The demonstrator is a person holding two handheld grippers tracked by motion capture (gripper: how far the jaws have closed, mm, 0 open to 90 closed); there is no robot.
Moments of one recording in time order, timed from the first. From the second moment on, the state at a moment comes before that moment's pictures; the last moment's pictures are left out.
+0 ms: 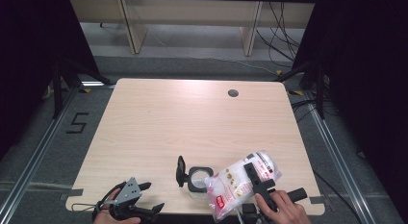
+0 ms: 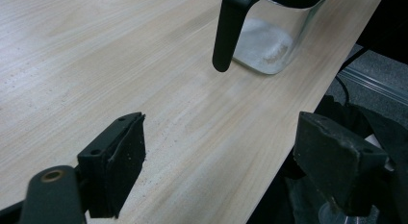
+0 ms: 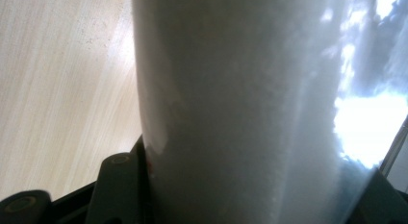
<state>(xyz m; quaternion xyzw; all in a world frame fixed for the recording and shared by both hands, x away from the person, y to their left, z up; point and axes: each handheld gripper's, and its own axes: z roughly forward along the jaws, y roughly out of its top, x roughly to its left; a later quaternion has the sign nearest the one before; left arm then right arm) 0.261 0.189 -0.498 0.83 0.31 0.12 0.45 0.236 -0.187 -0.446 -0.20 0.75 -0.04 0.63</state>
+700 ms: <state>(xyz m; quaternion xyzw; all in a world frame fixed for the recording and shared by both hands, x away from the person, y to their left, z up) 0.262 0.189 -0.498 0.83 0.31 0.12 0.46 0.237 -0.189 -0.446 -0.20 0.75 -0.04 0.63</state>
